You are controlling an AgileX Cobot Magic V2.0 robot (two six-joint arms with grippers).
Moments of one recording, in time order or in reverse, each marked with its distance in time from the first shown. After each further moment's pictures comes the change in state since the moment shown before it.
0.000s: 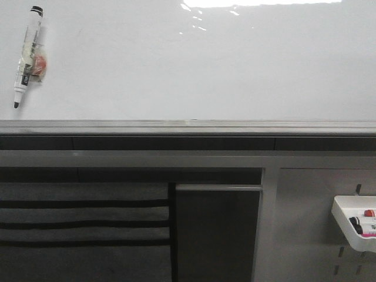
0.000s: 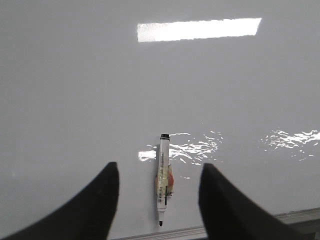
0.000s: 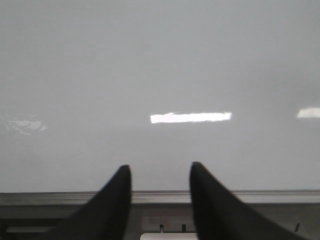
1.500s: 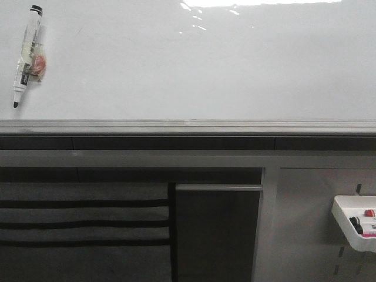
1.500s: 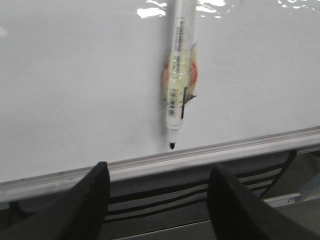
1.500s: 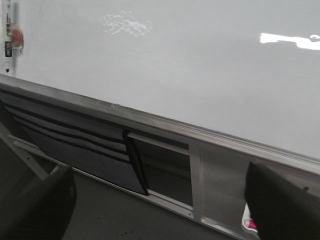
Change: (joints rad) left arm -0.056 0.775 -0.055 0.016 -0.177 0.027; right arm 0.329 0.329 -0.169 0.328 0.129 -0.244
